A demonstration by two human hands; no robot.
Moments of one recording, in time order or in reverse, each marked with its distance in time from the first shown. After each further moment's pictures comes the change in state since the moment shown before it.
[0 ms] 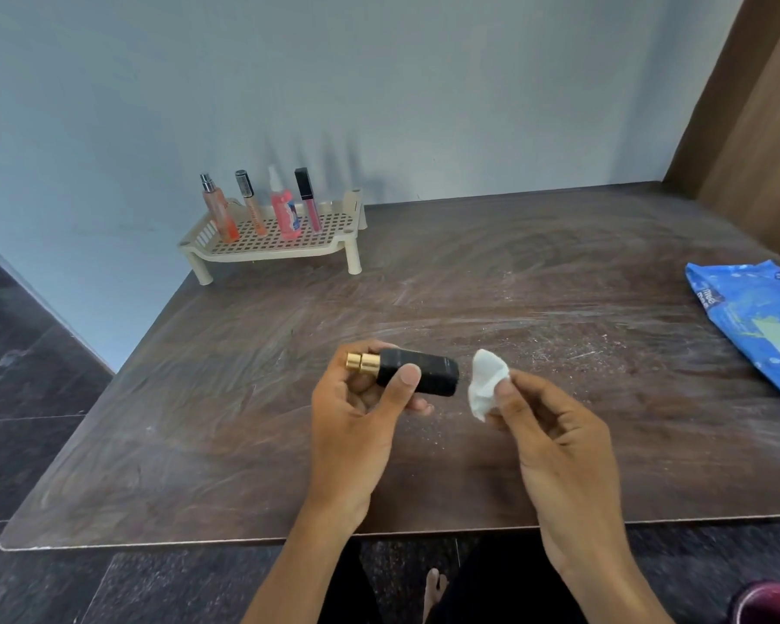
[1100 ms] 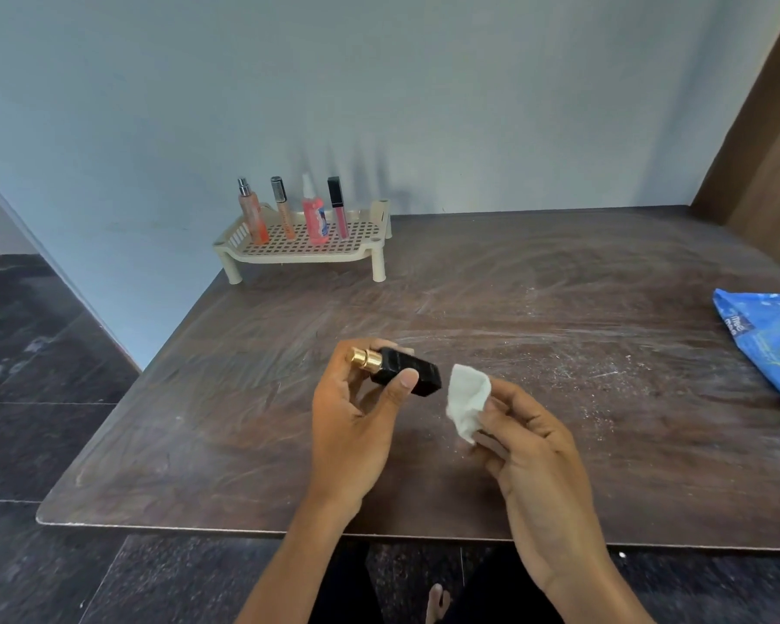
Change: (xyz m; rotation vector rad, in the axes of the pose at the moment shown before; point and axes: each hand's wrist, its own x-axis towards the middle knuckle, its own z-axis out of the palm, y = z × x) left_hand 0.007 0.004 -0.021 0.178 0.019 0.179; right_hand -0.006 -0.002 0.026 0.200 -0.213 0.288
